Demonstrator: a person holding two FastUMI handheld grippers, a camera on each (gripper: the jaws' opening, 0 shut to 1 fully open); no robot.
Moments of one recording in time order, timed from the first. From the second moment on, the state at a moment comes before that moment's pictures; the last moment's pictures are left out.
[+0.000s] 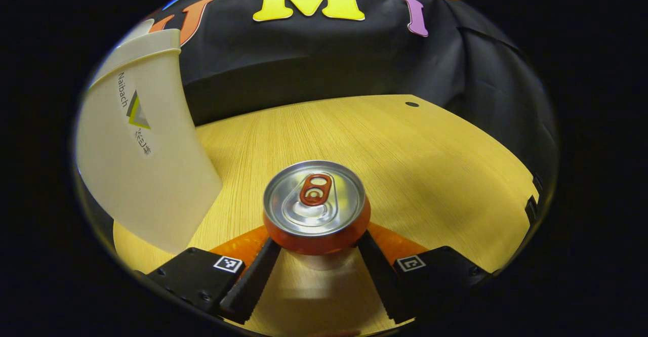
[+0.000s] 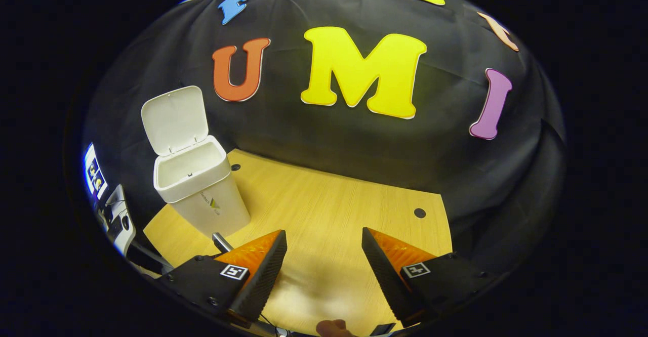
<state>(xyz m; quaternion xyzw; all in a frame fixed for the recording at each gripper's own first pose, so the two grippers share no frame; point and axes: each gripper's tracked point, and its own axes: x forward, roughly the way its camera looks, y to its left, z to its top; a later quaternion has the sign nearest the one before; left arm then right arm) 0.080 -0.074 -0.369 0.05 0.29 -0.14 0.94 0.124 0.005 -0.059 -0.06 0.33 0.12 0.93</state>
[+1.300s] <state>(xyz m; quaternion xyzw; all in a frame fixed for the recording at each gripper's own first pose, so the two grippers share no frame) 0.081 0.056 -0.037 -0.02 0.23 0.04 0.97 0.092 -0.026 -0.099 -0.01 0.36 0.14 0.92</state>
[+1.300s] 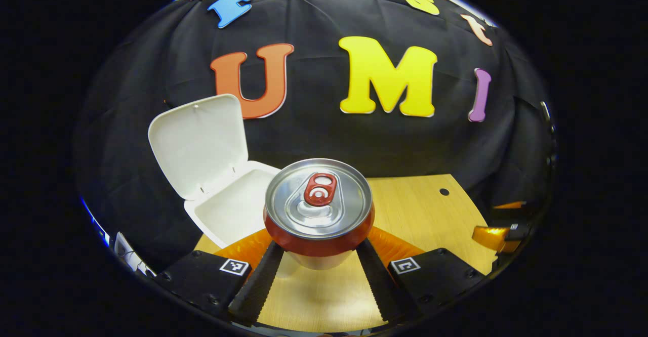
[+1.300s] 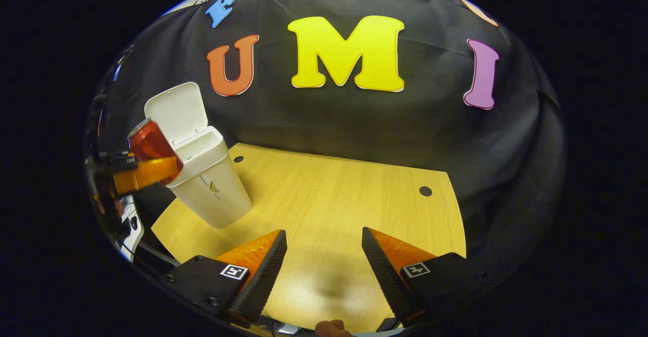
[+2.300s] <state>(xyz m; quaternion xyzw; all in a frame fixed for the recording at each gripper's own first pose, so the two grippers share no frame) 0.176 0.171 -0.080 -0.03 0.25 0.18 0.95 0.075 -0.038 -0.116 -0.01 0.39 0.11 0.91</state>
